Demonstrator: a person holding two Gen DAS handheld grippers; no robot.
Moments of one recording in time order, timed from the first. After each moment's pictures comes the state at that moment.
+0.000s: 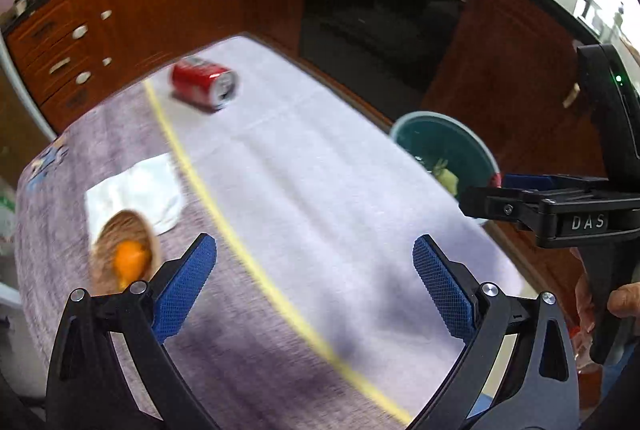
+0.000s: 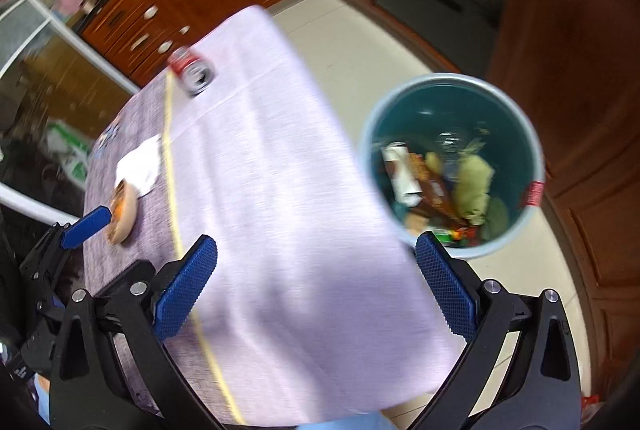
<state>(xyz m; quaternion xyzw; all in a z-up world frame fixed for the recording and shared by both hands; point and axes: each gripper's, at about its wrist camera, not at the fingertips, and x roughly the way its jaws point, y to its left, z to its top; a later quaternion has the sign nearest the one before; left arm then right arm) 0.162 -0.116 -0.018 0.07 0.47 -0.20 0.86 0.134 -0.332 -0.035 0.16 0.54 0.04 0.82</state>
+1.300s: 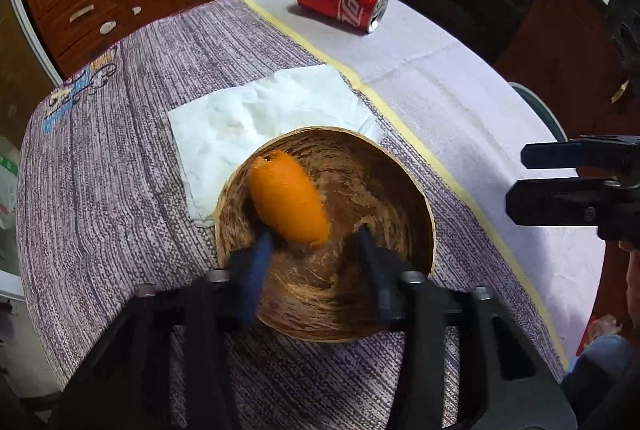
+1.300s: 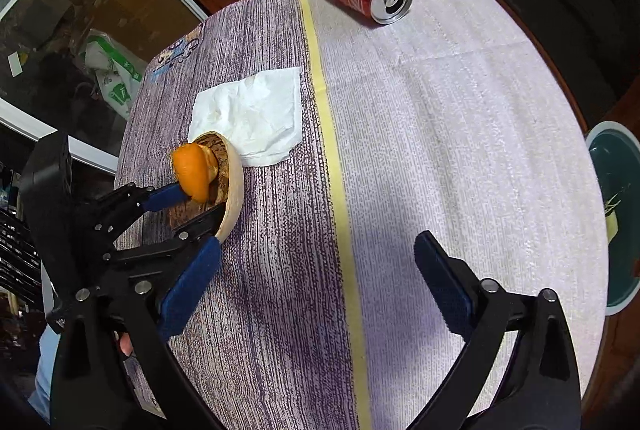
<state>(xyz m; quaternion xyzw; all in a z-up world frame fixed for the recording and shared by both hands) 0.228 0.027 -0.102 0.07 0.52 -0.19 0.83 0.207 -0.152 -0.074 0.11 0.59 0.16 0.79</state>
